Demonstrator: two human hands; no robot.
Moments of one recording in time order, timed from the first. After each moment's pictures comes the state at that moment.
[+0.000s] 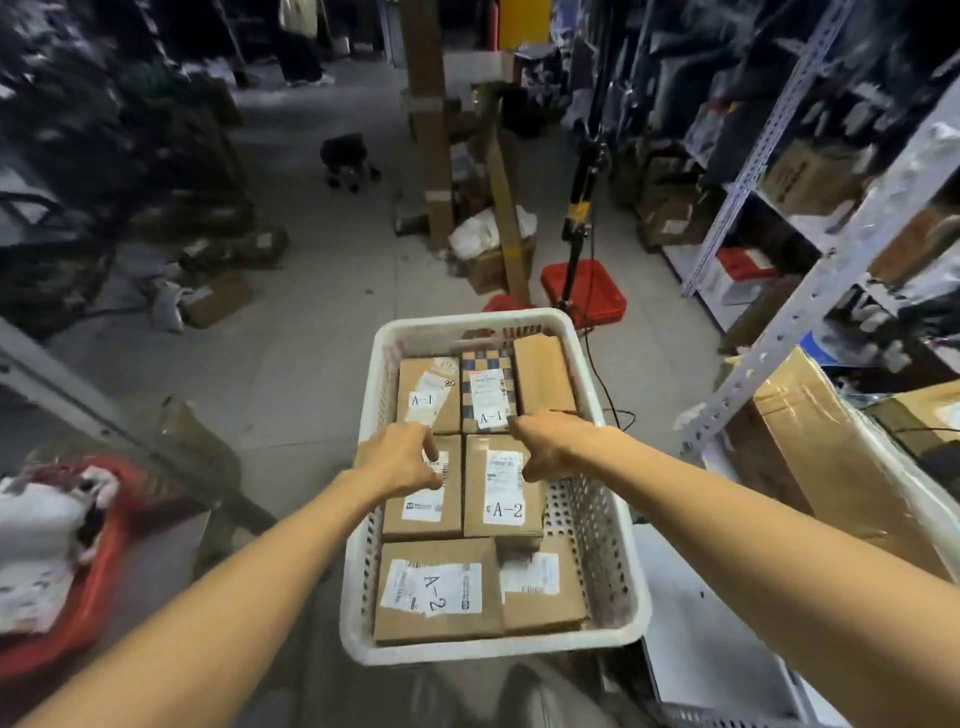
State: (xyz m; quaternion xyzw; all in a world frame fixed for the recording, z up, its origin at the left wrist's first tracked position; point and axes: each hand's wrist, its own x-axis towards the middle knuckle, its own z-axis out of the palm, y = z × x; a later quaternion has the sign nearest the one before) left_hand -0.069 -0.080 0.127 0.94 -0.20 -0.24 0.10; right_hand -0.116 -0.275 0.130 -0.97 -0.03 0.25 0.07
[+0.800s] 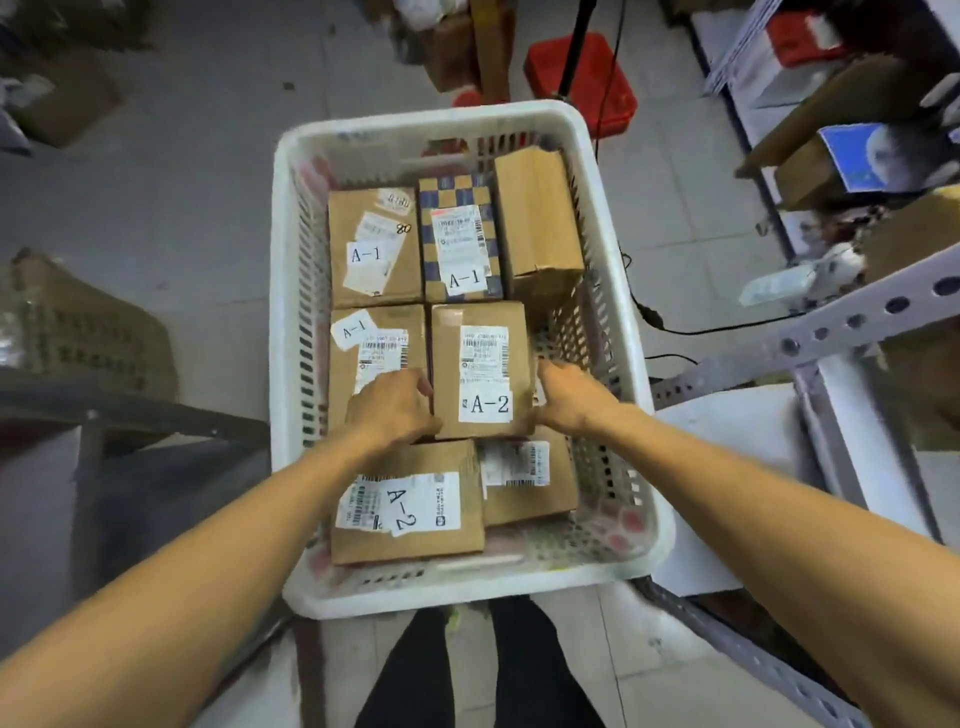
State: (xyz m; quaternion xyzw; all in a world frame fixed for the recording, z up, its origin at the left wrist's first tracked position) left_hand -0.038 -0.117 -0.056 0.91 -0.15 -0.36 0.12; right_hand -0.117 -0.318 -0.065 -0.91 0.16 0.31 0.23
